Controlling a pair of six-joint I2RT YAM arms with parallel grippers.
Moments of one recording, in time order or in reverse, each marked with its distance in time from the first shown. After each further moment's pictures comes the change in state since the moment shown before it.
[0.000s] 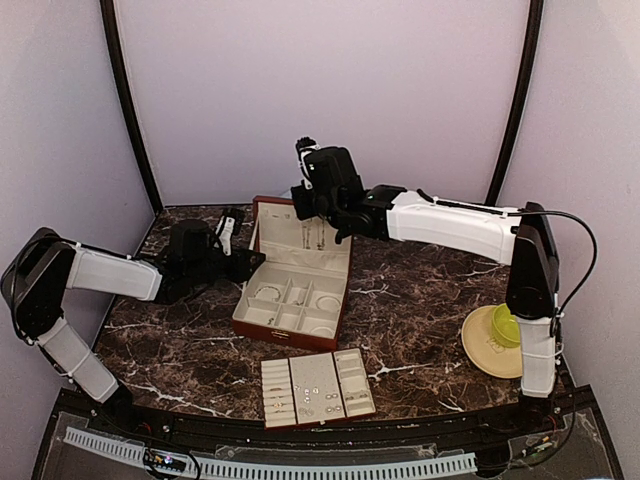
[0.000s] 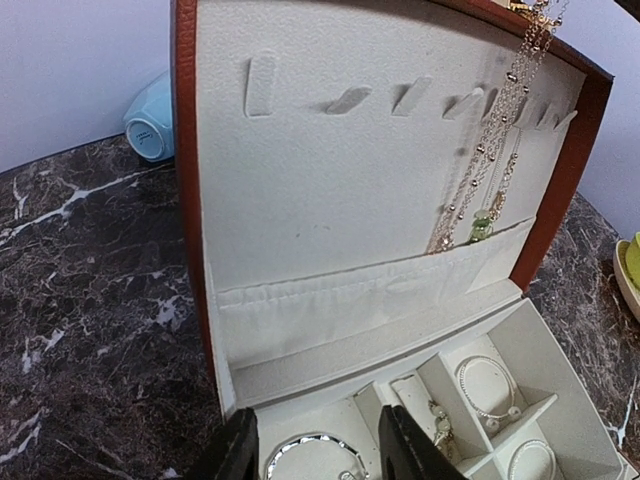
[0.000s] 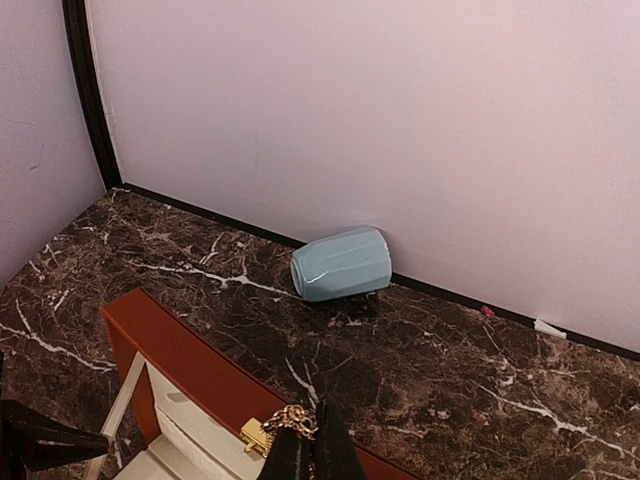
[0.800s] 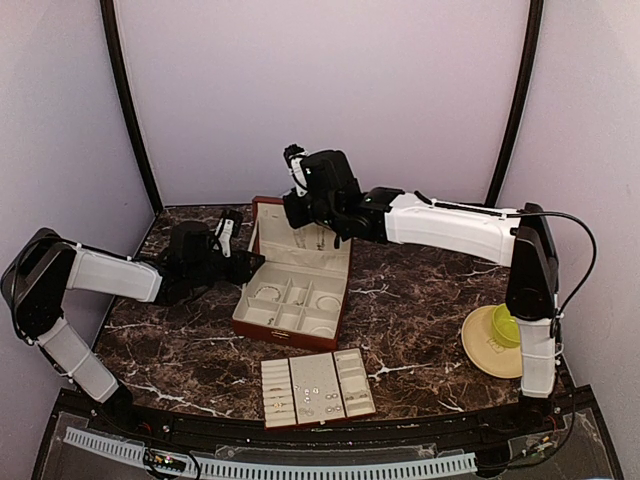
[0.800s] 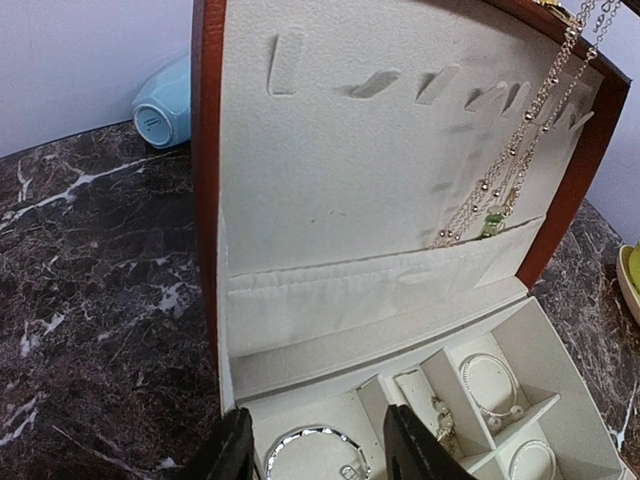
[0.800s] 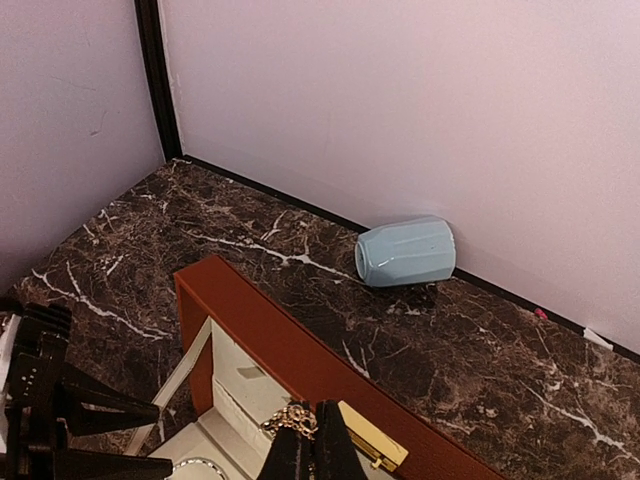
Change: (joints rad) left arm 0.000 0.000 -0.012 0.000 -0.023 -0.027; right arm 0.014 0.000 -0.005 -0.019 -0.140 -0.009
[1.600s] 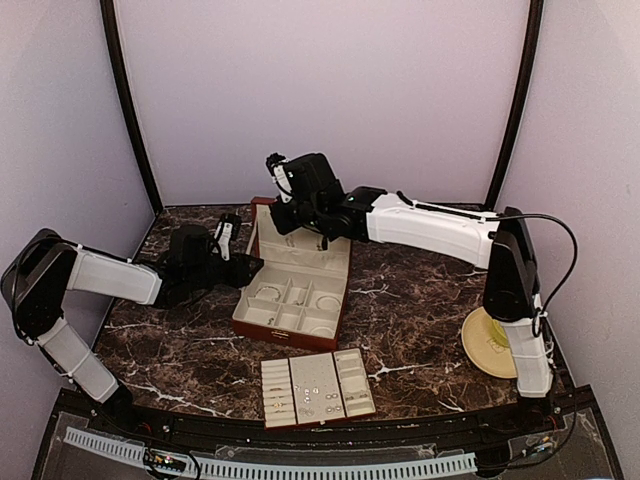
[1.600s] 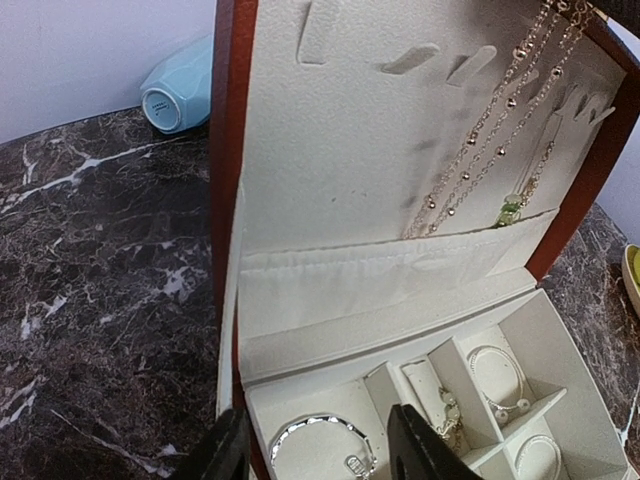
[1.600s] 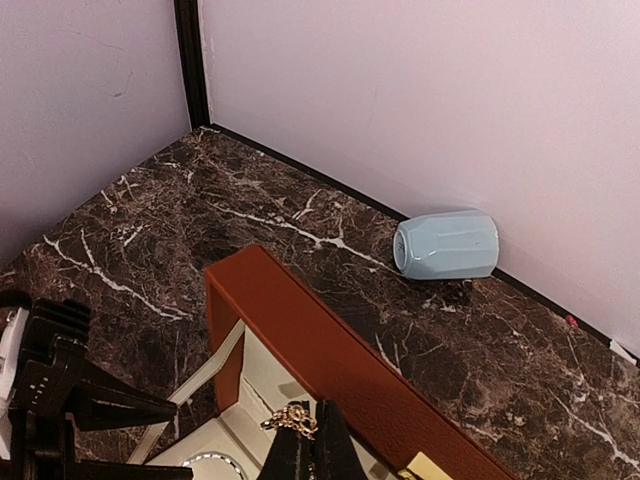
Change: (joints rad) left arm 0.000 0.000 -0.023 0.008 -0.016 -0.014; right arm 0.014 0.121 0.165 -0.108 -0.064 -0.027
